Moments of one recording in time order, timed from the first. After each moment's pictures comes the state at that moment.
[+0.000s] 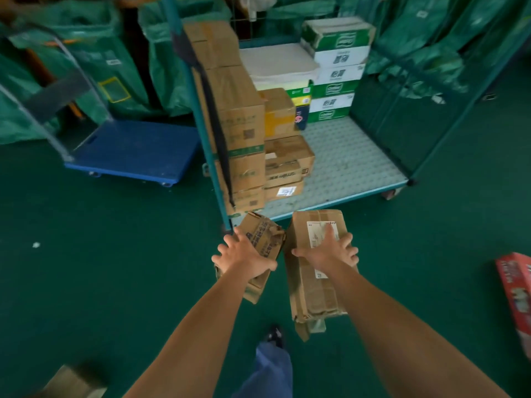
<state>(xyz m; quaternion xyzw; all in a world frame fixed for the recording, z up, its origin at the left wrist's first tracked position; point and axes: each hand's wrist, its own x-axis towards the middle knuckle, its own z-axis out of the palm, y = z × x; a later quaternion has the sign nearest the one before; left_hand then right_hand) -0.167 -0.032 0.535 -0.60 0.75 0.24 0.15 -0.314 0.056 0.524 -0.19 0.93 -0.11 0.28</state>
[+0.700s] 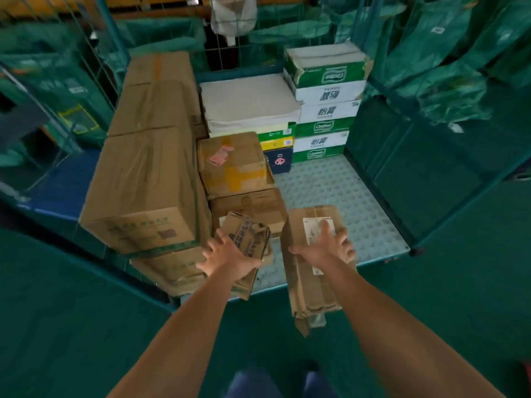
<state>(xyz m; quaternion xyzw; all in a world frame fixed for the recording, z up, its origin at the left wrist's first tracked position) -0.534 -0.261 0.541 -0.66 0.69 0.25 0.14 -0.706 -0.178 0.524 -0.23 0.93 -0.11 0.28</state>
